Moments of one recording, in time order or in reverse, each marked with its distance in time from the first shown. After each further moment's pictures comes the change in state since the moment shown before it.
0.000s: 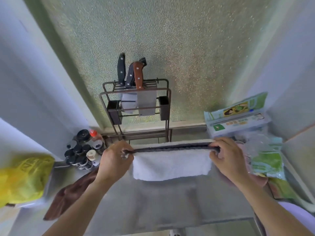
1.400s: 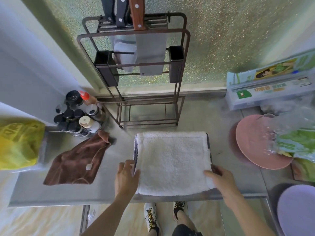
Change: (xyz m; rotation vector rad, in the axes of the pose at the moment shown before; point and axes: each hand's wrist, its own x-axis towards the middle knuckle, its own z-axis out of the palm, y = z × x) left_hand -0.109 -0.124 0.163 0.055 -0.251 -0.567; right_hand -0.121 0.015 0.122 0.619 -0.512 1.171
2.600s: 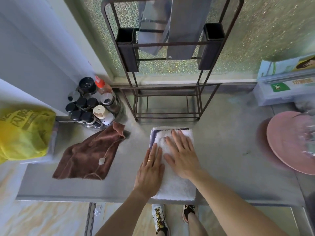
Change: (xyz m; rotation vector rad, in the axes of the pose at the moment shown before) left_hand 0.030 -0.040 0.036 0.327 -0.046 0.523; right_hand 0.056 -0.016 0.197 -1.120 -0.021 -1.026
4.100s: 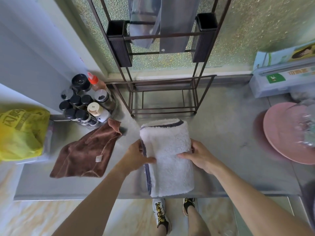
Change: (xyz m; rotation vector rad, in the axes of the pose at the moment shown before) left_hand 0.043 -0.019 -0.076 -0.808 -0.316 -0.473; right_hand -0.025 0.033 -0.059 1.220 -0.356 0.484
